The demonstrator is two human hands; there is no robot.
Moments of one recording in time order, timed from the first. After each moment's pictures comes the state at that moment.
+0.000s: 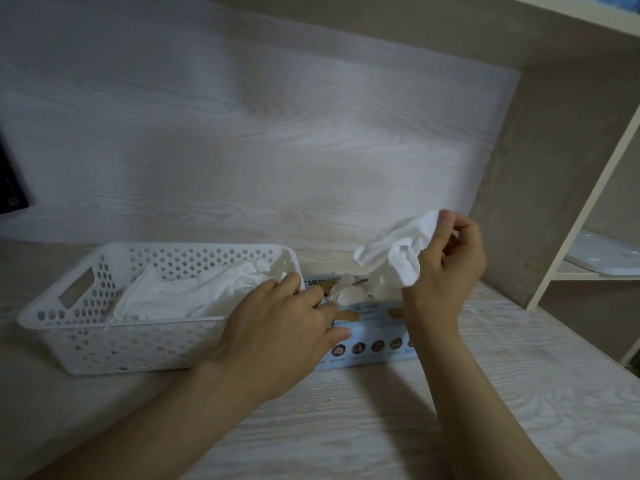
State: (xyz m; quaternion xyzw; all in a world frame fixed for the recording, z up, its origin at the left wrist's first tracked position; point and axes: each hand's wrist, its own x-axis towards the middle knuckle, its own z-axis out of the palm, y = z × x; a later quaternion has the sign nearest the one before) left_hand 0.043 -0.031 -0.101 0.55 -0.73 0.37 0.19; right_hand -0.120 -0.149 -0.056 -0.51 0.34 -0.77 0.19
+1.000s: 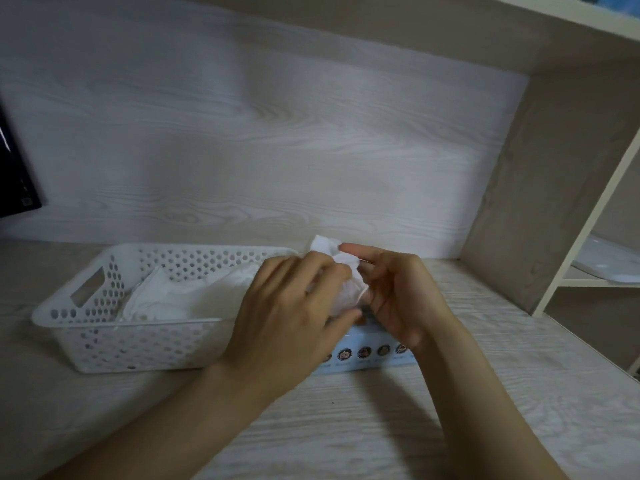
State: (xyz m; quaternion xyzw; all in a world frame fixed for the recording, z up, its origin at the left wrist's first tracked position) left_hand 0.032 -0.022 -0.083 0.53 -0.69 0.30 0.39; right_hand -0.113 -0.135 -0.053 -0.52 0.23 -0.38 0.73
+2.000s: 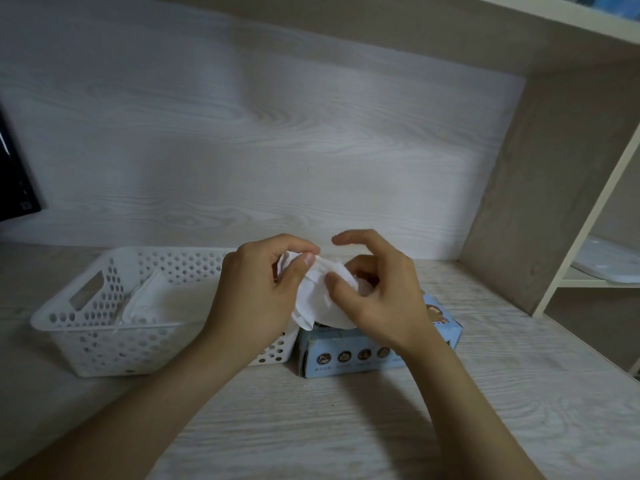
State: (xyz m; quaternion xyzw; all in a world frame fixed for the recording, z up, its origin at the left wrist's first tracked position) left_hand 0.060 -0.027 -0.064 0.58 -0.57 0.01 0.58; right_hand -0.109 -0.118 -0.062 -0.82 0.23 -0.47 0.25
